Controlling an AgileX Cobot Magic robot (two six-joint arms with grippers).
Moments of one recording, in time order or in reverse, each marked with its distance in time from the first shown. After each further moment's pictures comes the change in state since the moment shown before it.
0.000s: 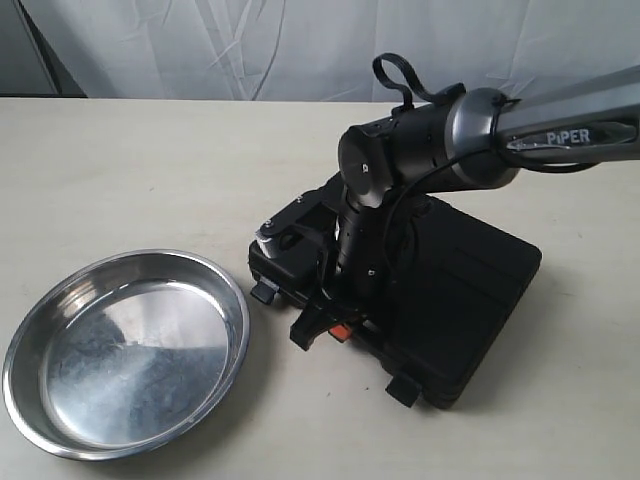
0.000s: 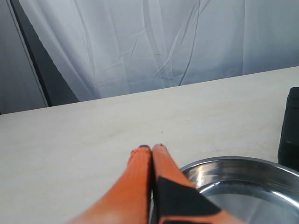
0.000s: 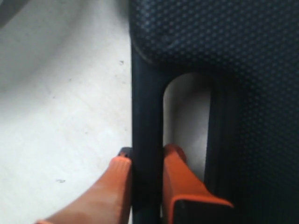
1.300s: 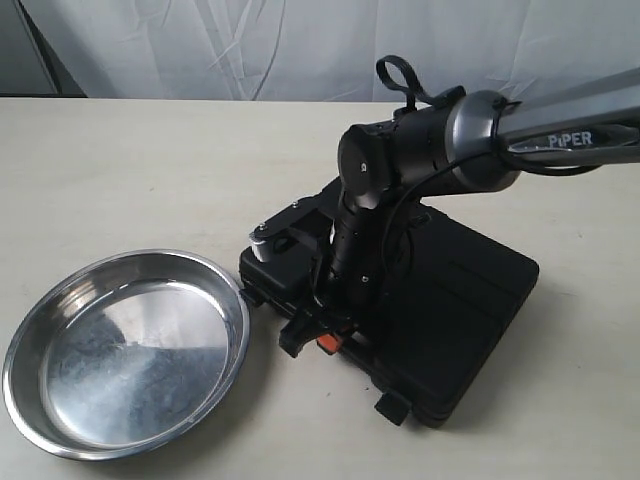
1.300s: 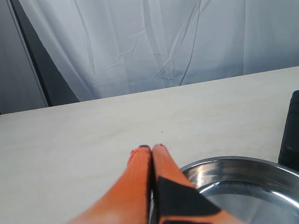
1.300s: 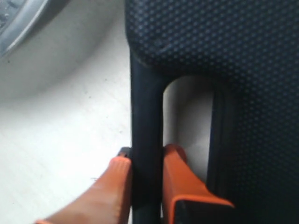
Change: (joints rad) left arm 0.000 0.000 0.000 0.000 0.000 0.000; right arm 0.002 -0.003 0.009 0.091 0.015 -0.026
